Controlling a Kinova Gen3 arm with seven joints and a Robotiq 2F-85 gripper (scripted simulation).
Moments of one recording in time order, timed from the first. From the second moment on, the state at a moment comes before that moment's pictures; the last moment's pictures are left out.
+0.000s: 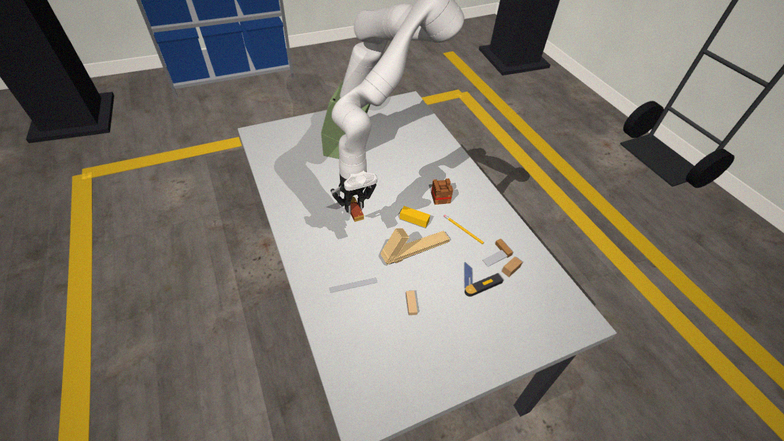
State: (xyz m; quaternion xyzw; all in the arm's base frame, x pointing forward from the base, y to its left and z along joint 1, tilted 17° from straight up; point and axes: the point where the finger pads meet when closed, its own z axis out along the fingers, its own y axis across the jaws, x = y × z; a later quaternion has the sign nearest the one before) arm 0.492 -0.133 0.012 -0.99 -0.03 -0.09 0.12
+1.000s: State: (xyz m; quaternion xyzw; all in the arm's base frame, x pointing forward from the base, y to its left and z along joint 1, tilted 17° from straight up) arm 0.492 -0.133 0.012 -0.99 -0.08 -0.09 0.11
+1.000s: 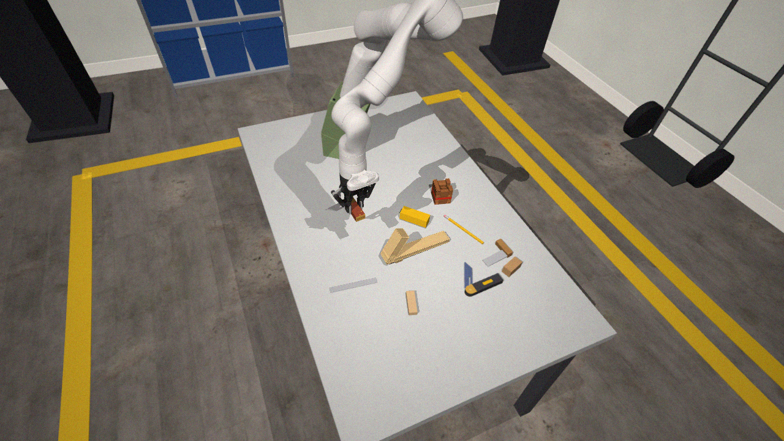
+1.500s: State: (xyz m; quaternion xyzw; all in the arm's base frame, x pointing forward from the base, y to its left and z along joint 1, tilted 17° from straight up) arm 0.492 -0.133 0.012 -0.98 -0.10 -0.09 0.11
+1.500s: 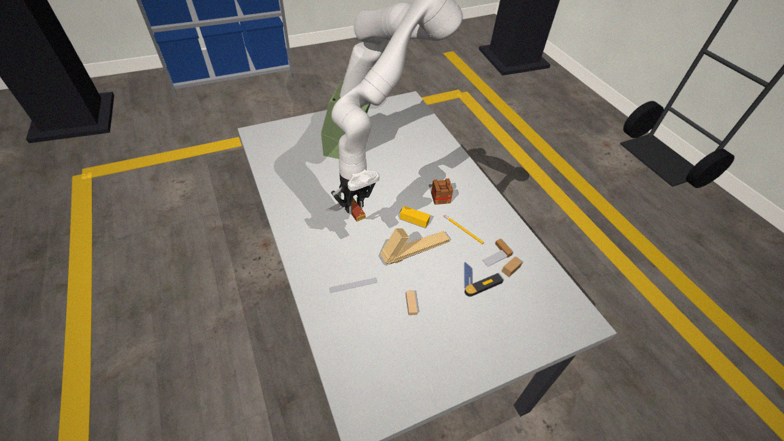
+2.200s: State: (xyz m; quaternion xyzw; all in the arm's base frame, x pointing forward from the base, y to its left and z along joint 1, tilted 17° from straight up) arm 0.492 -0.133 0.012 -0.96 -0.22 -0.11 0.10
